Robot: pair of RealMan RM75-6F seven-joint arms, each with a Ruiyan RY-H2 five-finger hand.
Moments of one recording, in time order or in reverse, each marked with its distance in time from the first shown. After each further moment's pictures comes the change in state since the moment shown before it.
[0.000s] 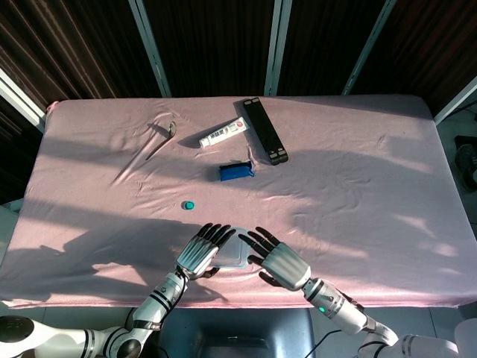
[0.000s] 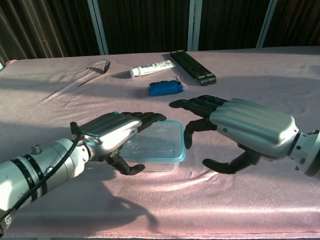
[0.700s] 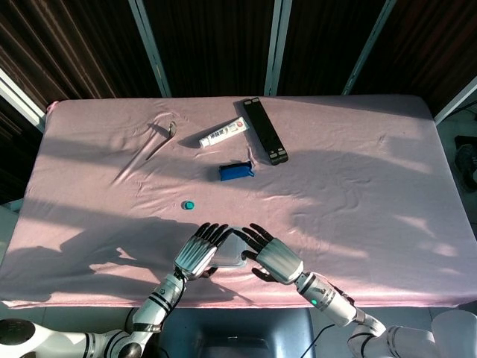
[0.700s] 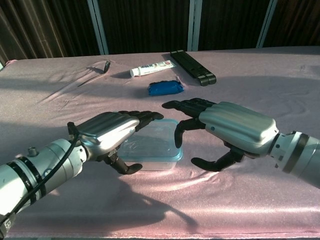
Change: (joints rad) left arm 0.023 -0.022 0.004 0.002 0.034 0.057 0.029; right arm 0.059 -0.092 -0.014 0.143 0.035 0.033 0.127
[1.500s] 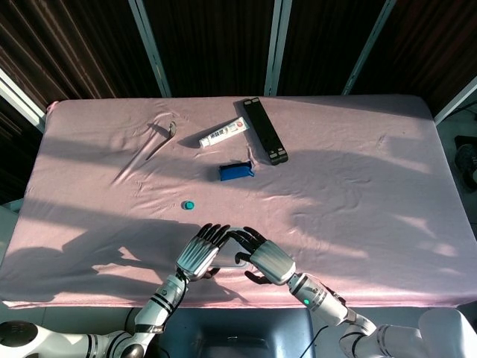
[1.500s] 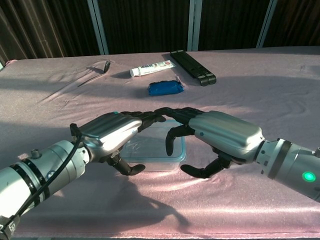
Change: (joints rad) left arm 0.013 -0.019 -0.010 0.015 0.009 -0.003 -0.003; right arm 0.032 -0.056 -0.020 0.031 0.054 -0.019 0.068
